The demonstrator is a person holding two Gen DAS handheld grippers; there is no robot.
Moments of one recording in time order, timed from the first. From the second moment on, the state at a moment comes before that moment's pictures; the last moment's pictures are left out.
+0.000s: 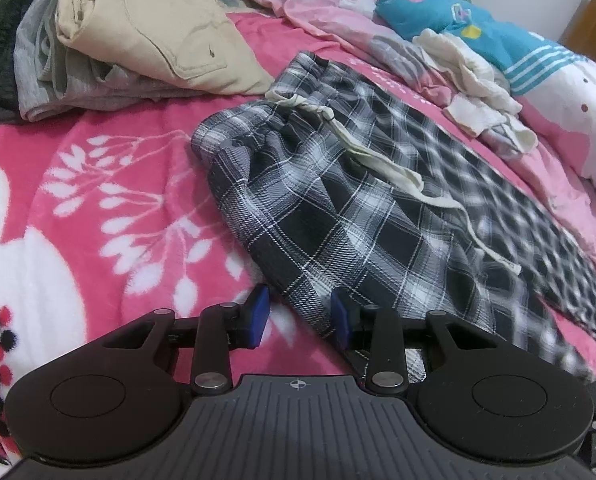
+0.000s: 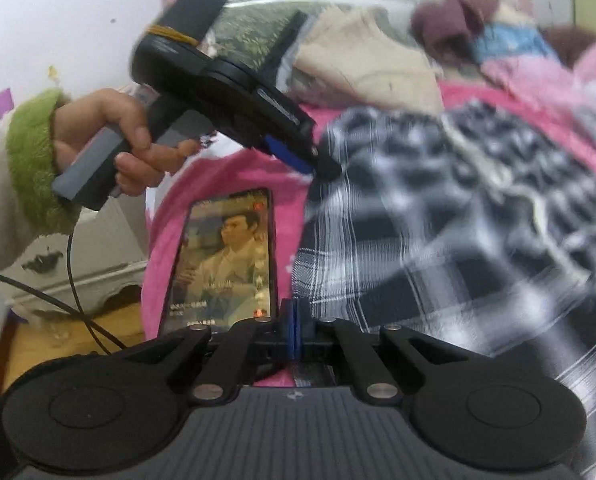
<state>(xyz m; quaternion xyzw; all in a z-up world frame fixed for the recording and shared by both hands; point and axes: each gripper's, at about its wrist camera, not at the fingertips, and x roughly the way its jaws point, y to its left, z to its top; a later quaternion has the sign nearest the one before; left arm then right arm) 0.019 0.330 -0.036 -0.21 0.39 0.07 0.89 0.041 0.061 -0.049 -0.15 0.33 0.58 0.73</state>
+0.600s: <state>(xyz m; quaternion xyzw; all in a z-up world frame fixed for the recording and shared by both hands) 0.021 0.318 -0.033 -0.13 0.36 0.11 0.92 0.075 -0.016 -0.043 0.01 0.42 0.50 0.76</state>
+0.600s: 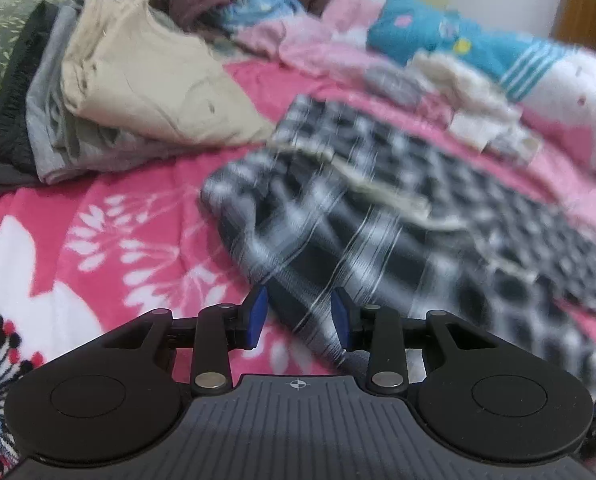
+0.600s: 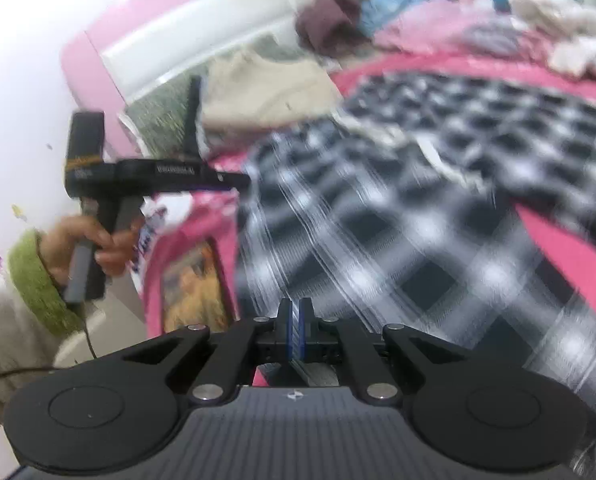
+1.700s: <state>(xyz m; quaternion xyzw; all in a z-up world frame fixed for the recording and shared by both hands) -0.097 -0.009 -0.039 0.22 0.29 -0.13 0.92 -0.136 -0.345 0.017 0.25 0.29 0.18 0.91</state>
